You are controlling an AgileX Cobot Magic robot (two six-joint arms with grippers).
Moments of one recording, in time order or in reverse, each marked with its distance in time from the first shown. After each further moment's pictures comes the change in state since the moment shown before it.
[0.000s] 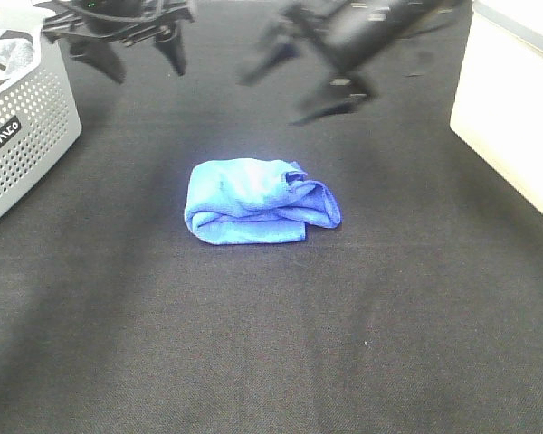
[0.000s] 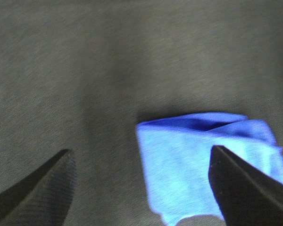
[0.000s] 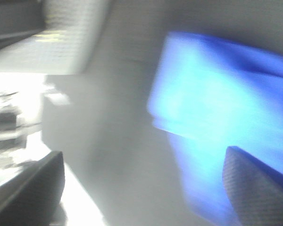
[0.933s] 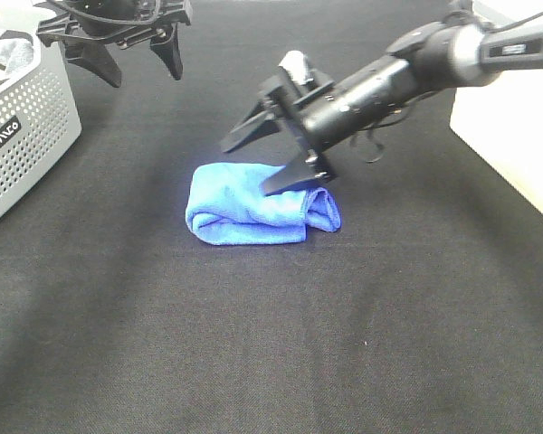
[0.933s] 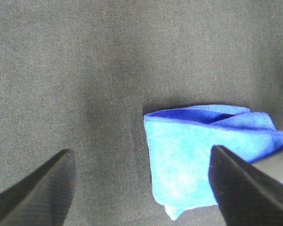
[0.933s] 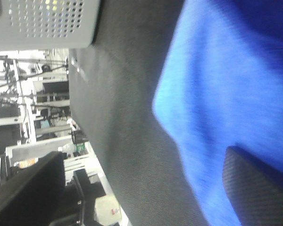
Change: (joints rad) left arm 0.005 0.000 0.000 -0.003 0.025 0.000; right arm -0.024 0.257 0.000 0.205 0.089 -0.169
